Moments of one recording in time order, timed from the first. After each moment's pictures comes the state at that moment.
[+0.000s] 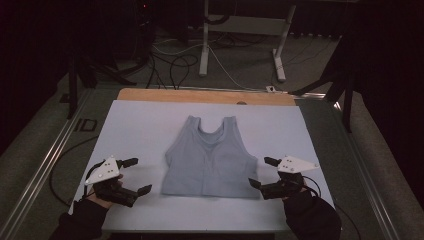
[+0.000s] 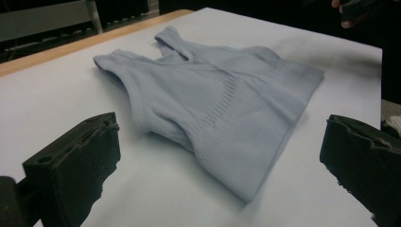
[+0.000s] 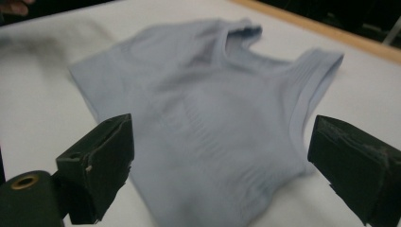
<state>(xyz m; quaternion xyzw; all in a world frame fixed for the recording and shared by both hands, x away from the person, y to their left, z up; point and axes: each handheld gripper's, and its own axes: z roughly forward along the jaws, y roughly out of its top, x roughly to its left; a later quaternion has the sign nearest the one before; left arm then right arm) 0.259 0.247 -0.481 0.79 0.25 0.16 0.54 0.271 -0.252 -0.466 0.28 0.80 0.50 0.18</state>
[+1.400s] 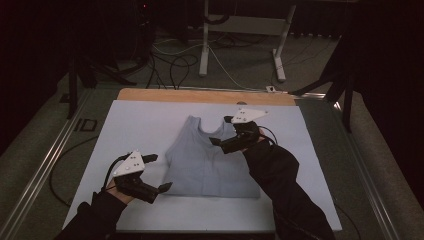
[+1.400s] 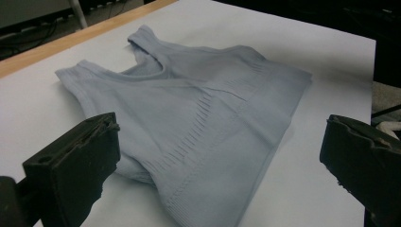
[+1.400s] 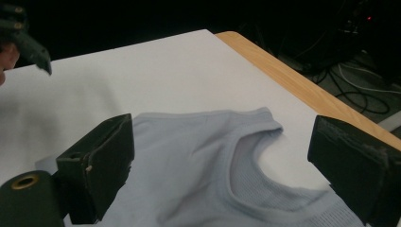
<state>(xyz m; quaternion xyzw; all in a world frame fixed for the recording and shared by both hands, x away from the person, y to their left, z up) 0.267 0.190 -0.461 0.82 0.24 0.14 0.50 0.383 -0.144 -0.417 0.21 0.82 0.50 0.17</state>
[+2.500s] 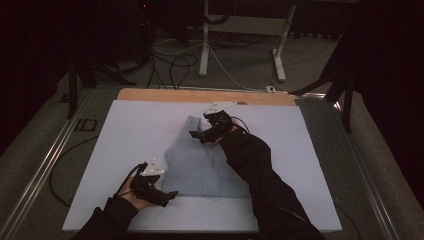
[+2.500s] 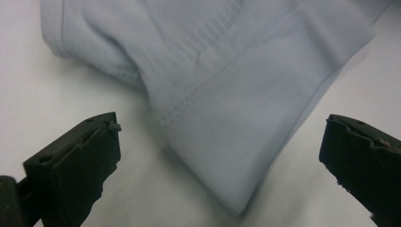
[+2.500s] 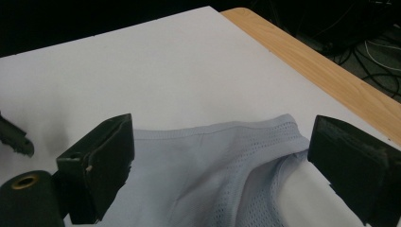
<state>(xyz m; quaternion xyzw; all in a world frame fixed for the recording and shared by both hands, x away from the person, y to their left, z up) 0.280 0.165 -0.519 0.87 0.33 0.10 0.35 0.442 -0.084 -0.453 0.21 0.84 0.47 0.13</state>
